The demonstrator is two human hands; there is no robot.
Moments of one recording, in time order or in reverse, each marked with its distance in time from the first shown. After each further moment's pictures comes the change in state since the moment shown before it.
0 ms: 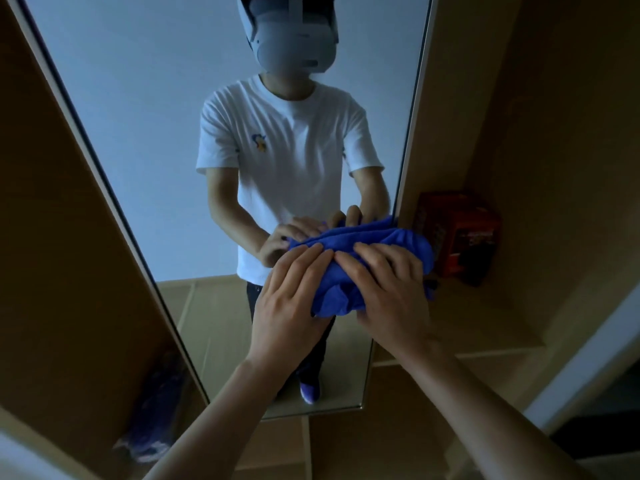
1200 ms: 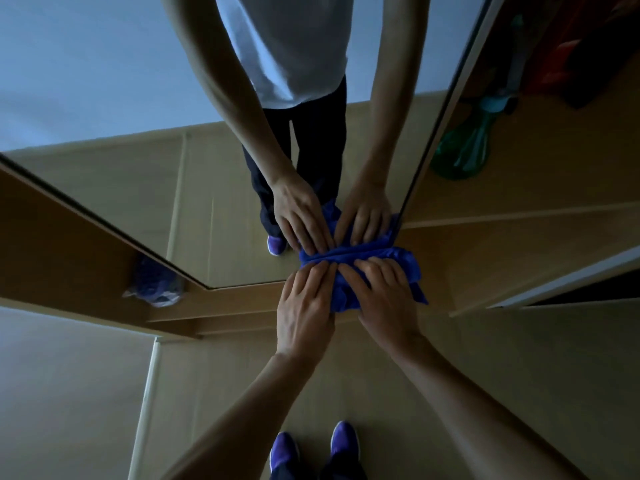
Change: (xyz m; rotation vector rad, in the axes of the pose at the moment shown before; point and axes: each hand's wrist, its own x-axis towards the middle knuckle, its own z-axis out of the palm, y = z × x) left_hand -0.252 -0.007 0.136 0.093 -0.548 -0.384; right_hand -0.281 -0.061 0.144 0.180 -0.566 0.168
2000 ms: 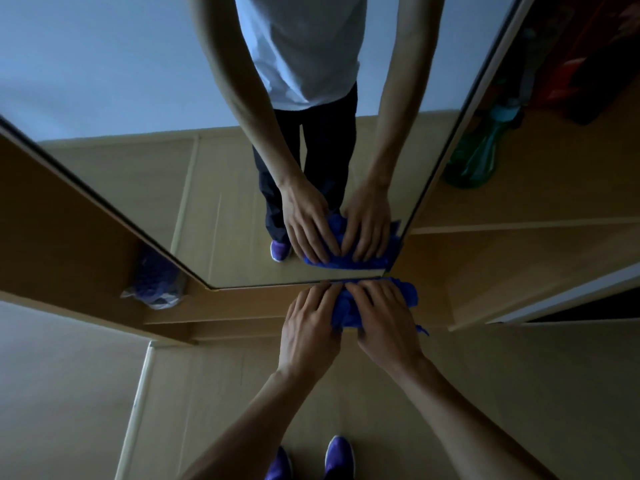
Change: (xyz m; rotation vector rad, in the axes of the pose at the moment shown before) left_hand -0.022 -0.005 0.009 -0.195 -0.200 -0.141; right_hand -0.015 -0.012 -0.005 0.226 -0.253 0.111
